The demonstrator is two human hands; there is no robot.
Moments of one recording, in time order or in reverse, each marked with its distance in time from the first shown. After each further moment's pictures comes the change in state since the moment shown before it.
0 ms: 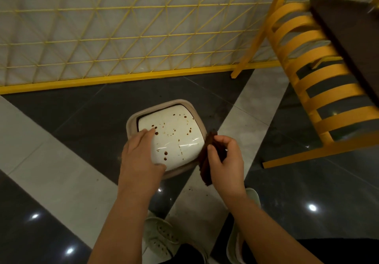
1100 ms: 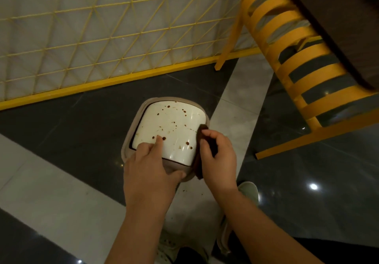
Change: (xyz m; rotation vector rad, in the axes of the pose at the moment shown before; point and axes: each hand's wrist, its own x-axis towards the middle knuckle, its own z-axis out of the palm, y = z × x) left_hand -0.013 0.051 0.030 0.268 -0.058 0.042; right_hand 0.019 0.008 -0.010 0.049 0.099 -0.058
